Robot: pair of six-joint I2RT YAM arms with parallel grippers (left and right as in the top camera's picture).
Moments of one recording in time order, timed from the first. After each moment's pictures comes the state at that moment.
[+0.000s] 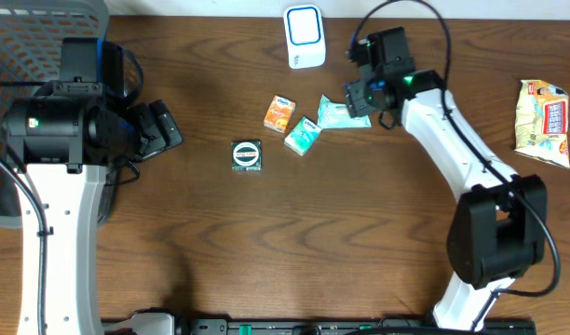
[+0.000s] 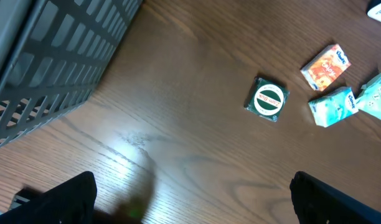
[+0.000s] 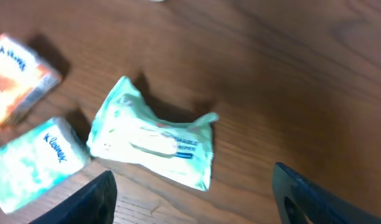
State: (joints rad) left arm -0.02 1.44 1.77 -1.54 -0.06 -0.49; right arm 0.29 1.95 1.56 -0.62 0.04 -0.14
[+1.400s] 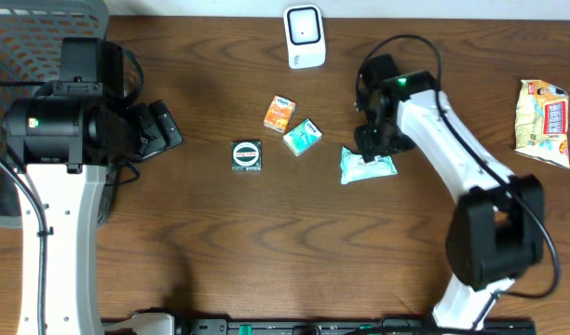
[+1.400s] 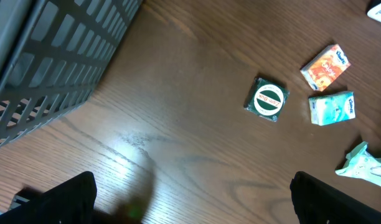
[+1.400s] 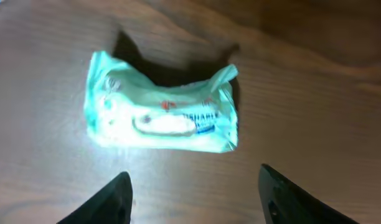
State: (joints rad) left arm -0.02 1.44 1.77 -1.54 -0.06 -0.49; right arm 0.31 1.92 1.55 -1.14 0.09 0.01
